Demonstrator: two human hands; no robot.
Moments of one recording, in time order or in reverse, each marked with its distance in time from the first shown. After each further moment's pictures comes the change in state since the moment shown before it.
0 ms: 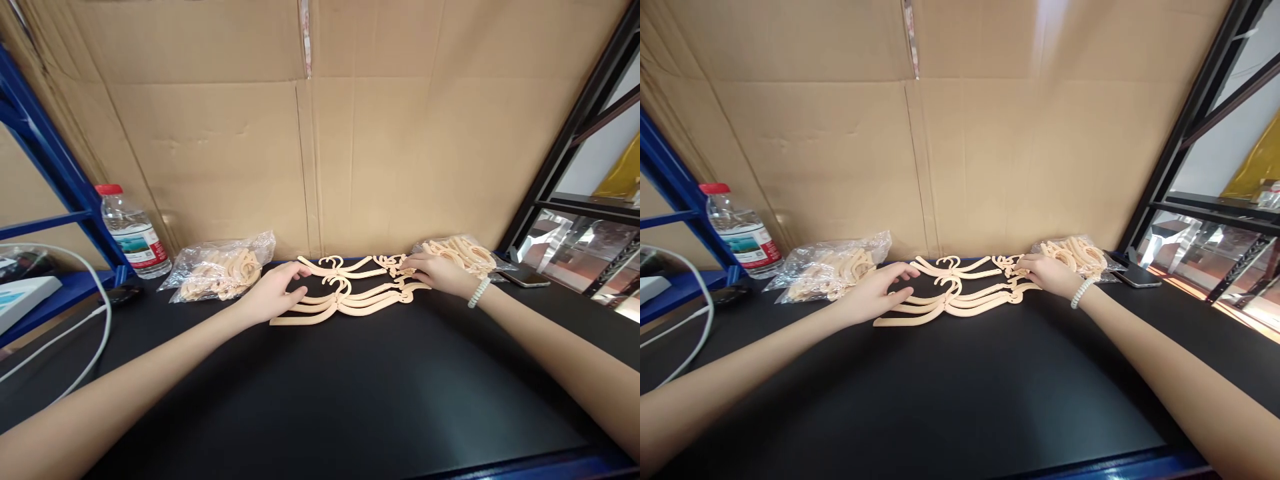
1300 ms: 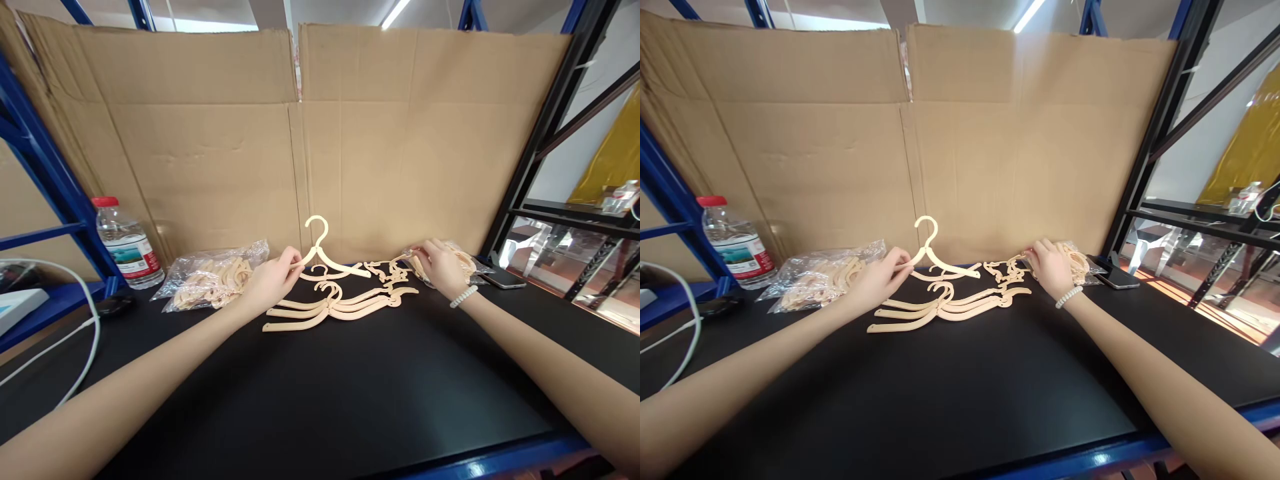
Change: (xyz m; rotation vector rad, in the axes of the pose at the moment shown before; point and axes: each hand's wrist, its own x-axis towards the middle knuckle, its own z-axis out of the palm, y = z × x) left_hand 0.023 0.010 -0.005 0.195 0.141 -0.088; right_hand -0.010 -0.013 -0.017 0.122 0.583 0.431
